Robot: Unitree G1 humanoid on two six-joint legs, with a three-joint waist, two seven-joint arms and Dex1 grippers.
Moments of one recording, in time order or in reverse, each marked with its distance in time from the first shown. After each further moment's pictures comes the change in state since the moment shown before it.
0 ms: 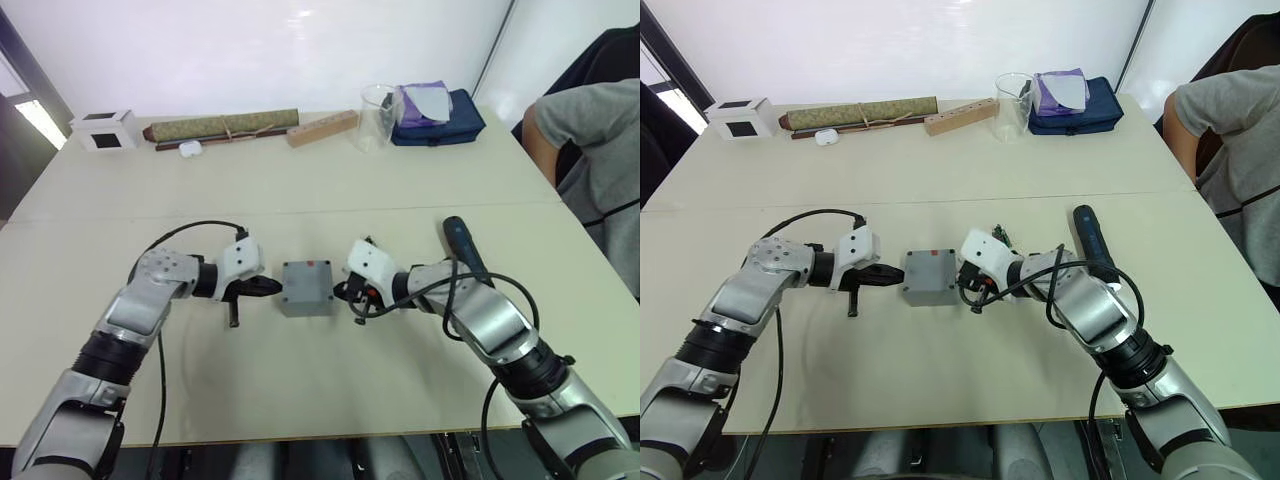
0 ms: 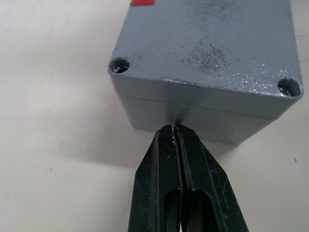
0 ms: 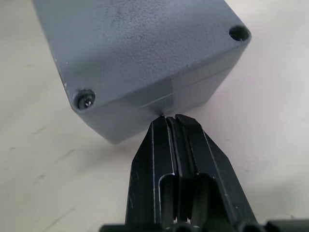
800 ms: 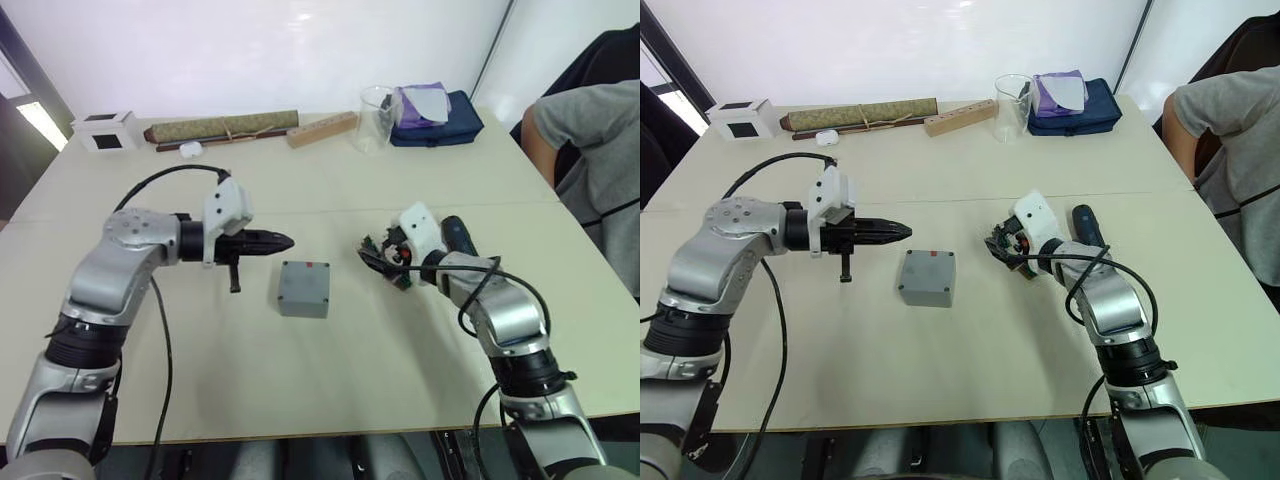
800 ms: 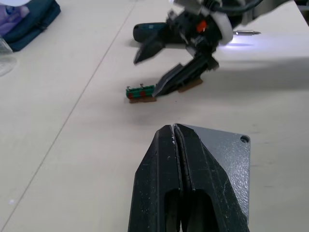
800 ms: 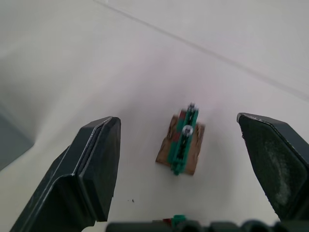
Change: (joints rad) left arm -0.110 0.022 0.152 -0.234 -0.230 0.222 0.045; right arm 0.060 0.168 -0.349 0.250 -0.024 -0.162 -0.300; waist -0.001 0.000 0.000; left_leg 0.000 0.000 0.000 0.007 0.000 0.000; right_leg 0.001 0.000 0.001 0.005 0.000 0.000
